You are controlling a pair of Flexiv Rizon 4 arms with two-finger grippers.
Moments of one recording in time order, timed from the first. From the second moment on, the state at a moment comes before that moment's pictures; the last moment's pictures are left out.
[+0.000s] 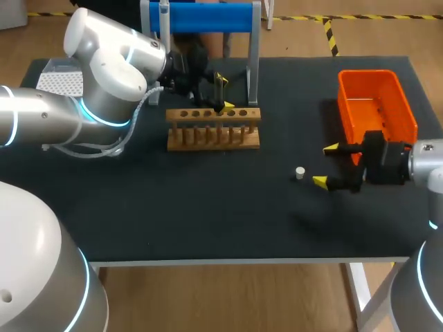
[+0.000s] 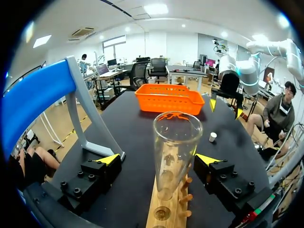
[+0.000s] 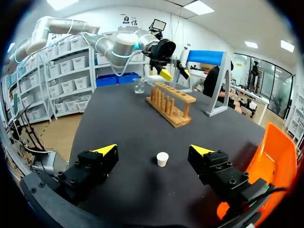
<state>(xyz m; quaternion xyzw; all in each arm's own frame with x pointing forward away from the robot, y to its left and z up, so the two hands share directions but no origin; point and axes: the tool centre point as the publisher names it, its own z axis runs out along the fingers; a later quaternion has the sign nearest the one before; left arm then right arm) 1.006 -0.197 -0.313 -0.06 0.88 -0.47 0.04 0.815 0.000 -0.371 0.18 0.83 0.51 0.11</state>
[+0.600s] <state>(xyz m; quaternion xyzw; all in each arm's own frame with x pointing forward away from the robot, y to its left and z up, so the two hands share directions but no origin) 1.006 -0.197 -0.313 -0.06 0.88 -0.47 0.04 0.819 0.014 -0.398 0.20 0.84 0.49 0.11</state>
